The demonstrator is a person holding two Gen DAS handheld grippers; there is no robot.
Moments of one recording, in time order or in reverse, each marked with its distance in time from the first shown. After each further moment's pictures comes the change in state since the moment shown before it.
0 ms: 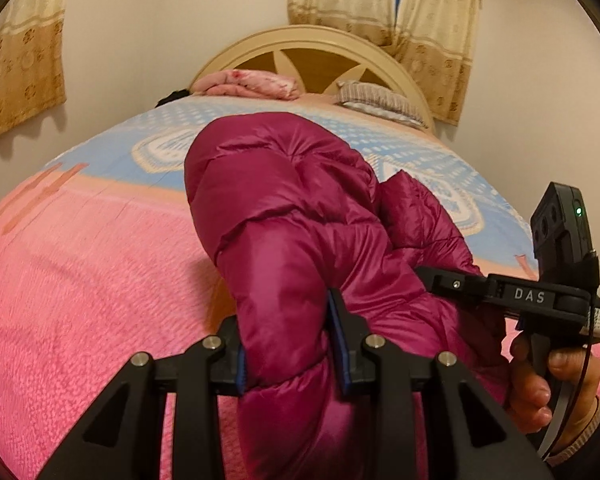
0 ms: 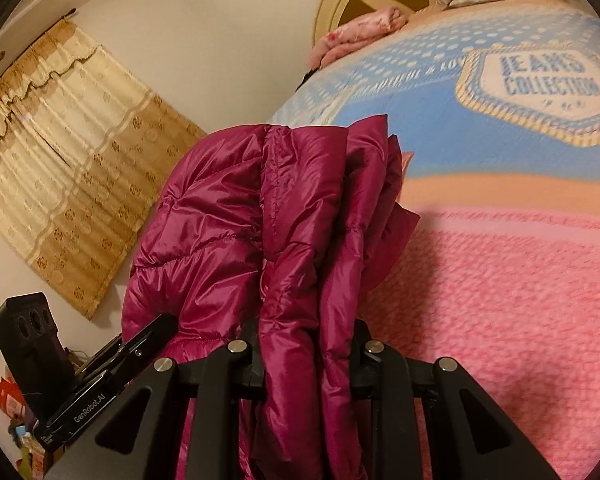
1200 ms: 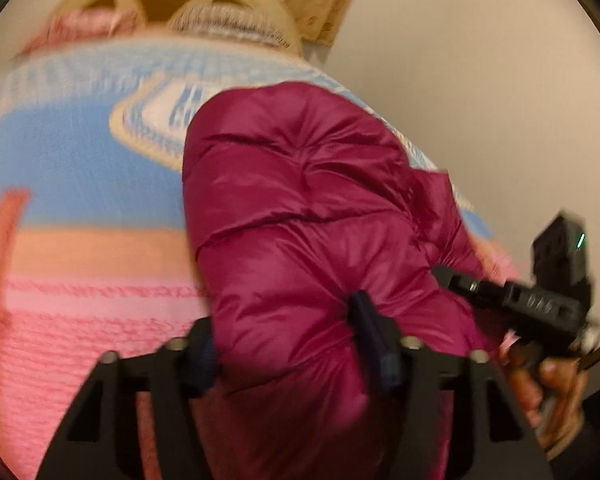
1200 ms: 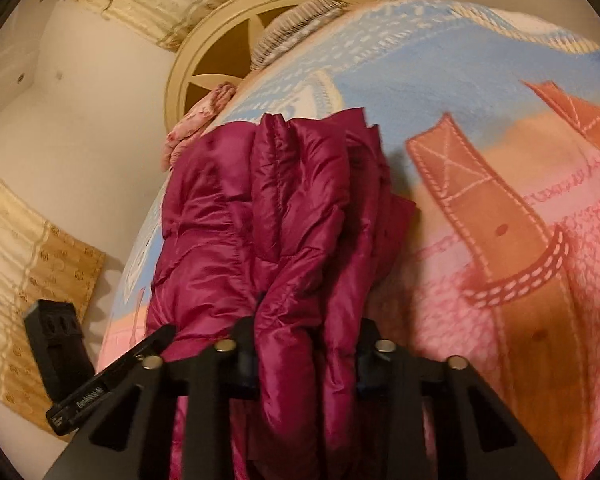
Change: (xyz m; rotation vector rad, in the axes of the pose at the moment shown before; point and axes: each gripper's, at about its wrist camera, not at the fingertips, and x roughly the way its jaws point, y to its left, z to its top) left arm 0.134 -0.234 0.021 0.212 0.227 -0.434; right arm -0.200 -0.235 -0.001 0.348 -0.249 -0.319
